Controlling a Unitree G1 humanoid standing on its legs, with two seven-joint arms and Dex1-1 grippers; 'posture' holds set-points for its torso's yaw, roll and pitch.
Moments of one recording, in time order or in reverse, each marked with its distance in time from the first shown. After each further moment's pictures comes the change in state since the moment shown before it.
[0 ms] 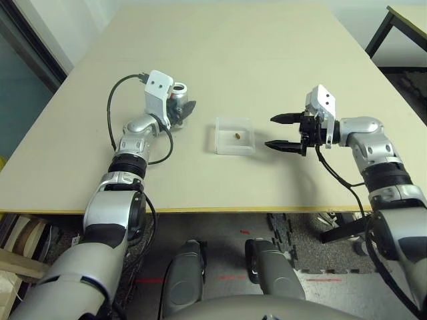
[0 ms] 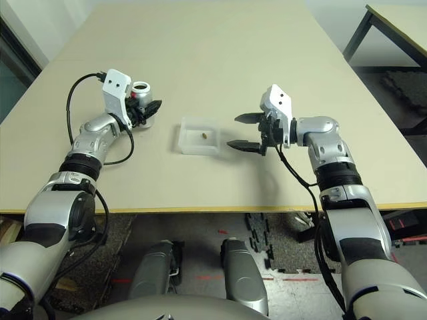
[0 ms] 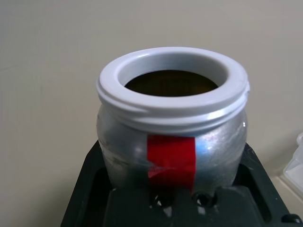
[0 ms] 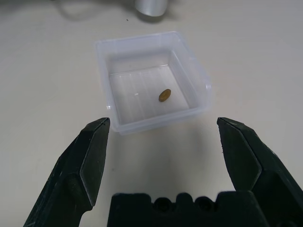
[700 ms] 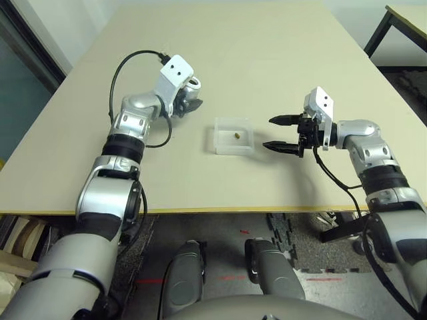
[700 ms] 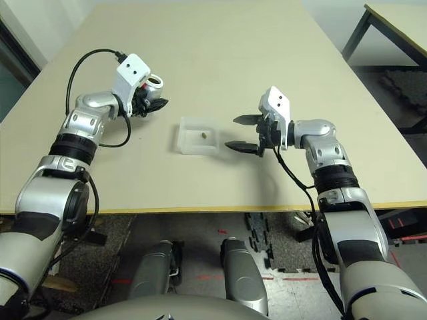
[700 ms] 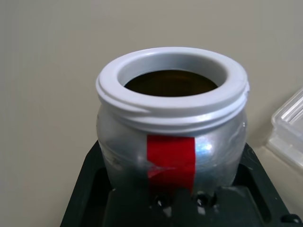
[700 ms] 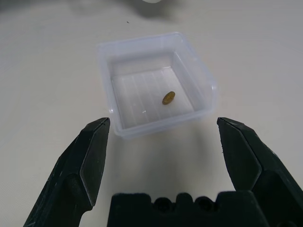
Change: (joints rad) left arm -0.037 0.047 -0.085 -0.283 0.098 0.370 -0.093; right arm 0.011 0.026 -0.004 -0.004 0.001 0.002 -0.016
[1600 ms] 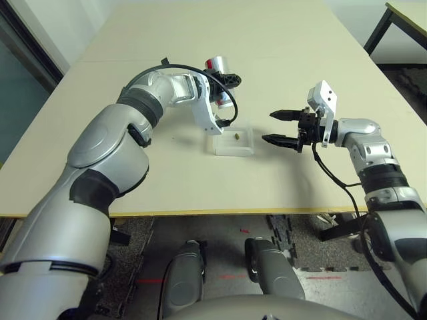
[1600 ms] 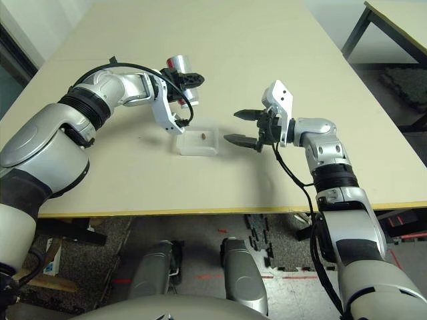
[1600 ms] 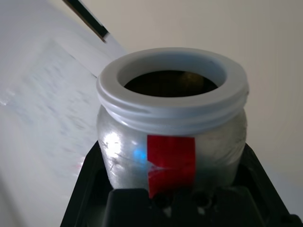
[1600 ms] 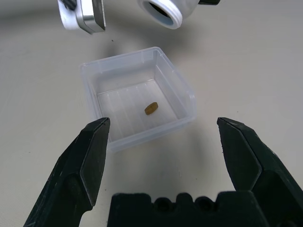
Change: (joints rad) left arm -0.478 0.044 -1.023 0.451 1.174 -0.890 0.832; right arm 0.003 0.012 -0.031 -0.025 0.045 0.053 -0.041
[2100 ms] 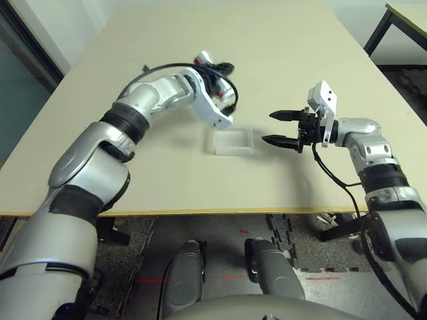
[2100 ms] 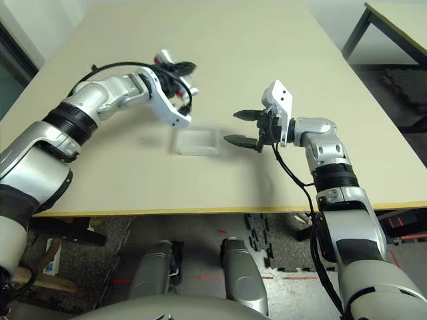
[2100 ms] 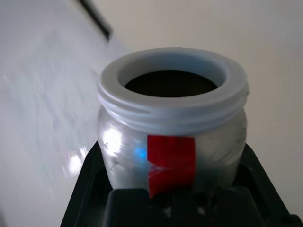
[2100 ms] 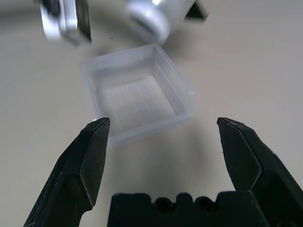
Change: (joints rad) left arm 0.097 0.076 -0.041 -0.208 0.037 0.028 0.002; right arm -0.002 -0.003 0.000 0.001 -0.002 -0.002 0.005
